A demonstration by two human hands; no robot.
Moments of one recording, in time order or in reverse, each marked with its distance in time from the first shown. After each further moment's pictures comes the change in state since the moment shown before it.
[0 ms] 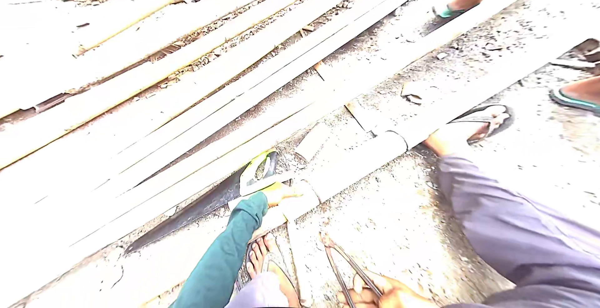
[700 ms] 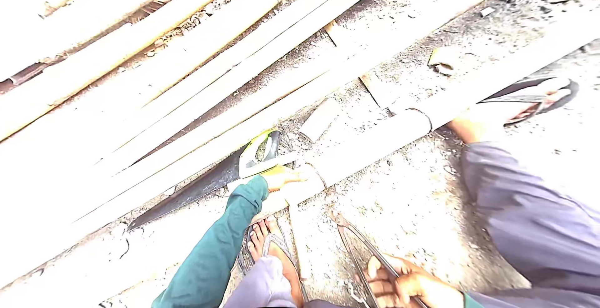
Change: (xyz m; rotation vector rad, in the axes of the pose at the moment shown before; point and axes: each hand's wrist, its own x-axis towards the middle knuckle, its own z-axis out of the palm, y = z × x) left_hand -0.007 0.006 0.004 -0.041 0.004 -0.037; right_hand 0.001 -0.006 -0.049 -0.031 -0.101 0.016
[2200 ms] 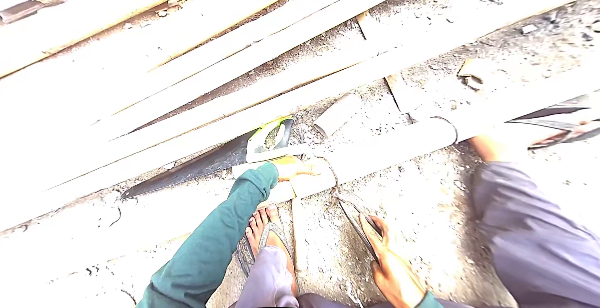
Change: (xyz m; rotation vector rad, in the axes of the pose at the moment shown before) left_hand 0.013 -0.009 -0.003 0.020 -0.061 0.009; right_hand 0.043 0.006 0.017 -1.522 0.738 -0.310
